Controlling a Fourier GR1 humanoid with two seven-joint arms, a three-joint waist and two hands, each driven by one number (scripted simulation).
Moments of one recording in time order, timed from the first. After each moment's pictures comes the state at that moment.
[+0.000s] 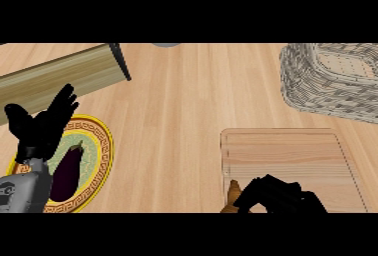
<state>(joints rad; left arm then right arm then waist) -0.21 0.25 0.18 -1.41 0.04 -0.06 0.23 0.19 0.00 0.53 -2.32 0.81 0.16 0.38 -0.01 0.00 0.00</state>
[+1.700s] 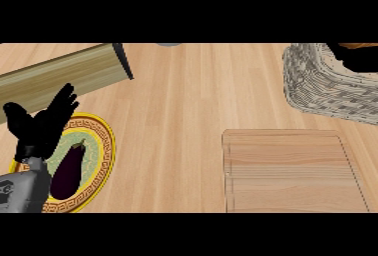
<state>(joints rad) -0.21 0.25 0.19 -1.39 0.04 -0.09 0.23 -0.71 -0.35 -0.30 -1.68 0.68 0.21 0.51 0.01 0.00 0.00</state>
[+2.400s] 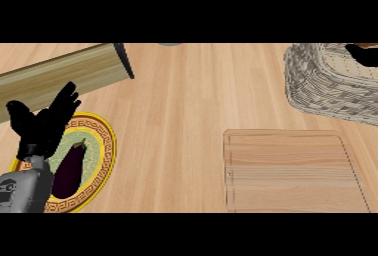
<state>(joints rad) -0.22 0.24 0.18 -1.40 0.03 -0.09 0.24 -0.72 -0.43 -0.43 -1.22 0.65 -0.06 0.20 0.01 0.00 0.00</state>
